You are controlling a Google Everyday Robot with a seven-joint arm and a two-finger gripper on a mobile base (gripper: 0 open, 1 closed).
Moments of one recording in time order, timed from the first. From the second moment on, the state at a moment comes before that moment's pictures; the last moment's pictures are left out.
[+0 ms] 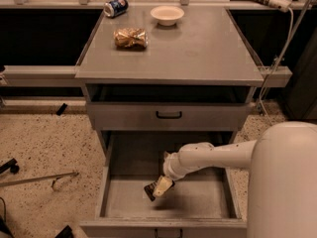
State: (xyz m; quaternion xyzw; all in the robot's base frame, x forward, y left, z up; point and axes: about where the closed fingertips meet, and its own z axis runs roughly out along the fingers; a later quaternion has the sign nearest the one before) arm 0.580 -0.011 0.412 -0.59 0.76 0.12 0.25
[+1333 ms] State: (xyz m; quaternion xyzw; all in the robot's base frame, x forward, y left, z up) arm 0.554 -0.004 0.348 -0.59 0.77 0.15 0.21
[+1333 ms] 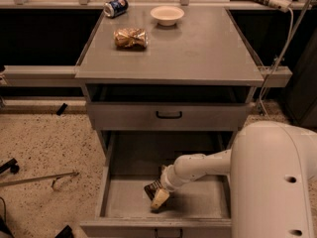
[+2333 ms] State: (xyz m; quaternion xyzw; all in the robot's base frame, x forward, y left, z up) arm 0.553 -0.005 0.334 -0.58 0.77 0.15 0.20
